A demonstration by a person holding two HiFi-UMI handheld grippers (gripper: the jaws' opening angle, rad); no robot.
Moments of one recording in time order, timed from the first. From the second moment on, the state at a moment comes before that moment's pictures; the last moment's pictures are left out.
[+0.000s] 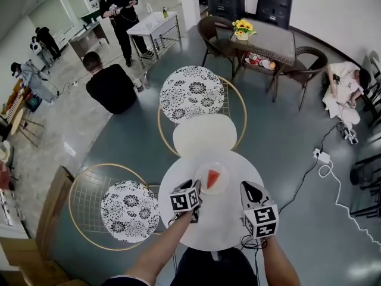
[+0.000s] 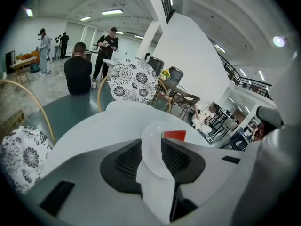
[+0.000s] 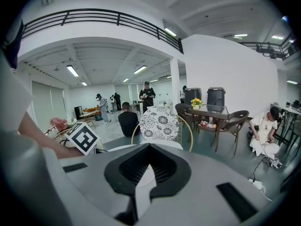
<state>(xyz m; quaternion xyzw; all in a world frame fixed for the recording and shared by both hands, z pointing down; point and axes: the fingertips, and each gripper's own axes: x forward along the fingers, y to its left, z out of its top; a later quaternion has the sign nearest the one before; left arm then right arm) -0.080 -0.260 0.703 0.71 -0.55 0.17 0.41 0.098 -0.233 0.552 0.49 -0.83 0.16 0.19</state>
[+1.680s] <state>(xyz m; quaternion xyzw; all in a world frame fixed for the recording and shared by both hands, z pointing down) -0.002 -0.165 0.444 0.90 -0.42 0.02 0.15 0.043 -0.195 0.437 0.42 -0.90 0.10 0.06</state>
